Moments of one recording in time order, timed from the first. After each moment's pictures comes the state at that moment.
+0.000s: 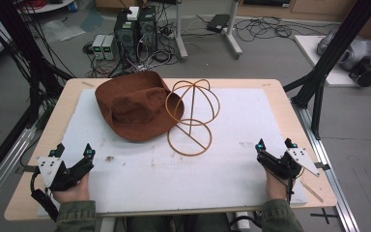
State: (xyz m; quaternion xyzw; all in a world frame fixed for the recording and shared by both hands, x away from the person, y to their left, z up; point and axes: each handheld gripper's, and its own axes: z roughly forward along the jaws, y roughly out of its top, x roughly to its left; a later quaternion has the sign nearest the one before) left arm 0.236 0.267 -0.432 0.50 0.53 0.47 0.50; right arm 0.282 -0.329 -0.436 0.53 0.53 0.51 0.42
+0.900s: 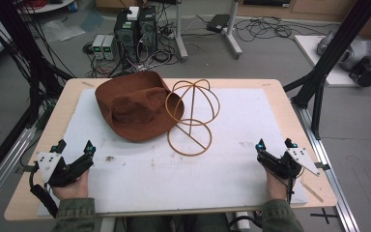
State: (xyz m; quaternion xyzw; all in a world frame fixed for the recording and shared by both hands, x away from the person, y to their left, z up) left arm 0.245 0.269 -0.424 0.51 0.52 0.46 0.52; right arm 0.283 -0.329 -0.437 0.53 0.53 0.51 0.42
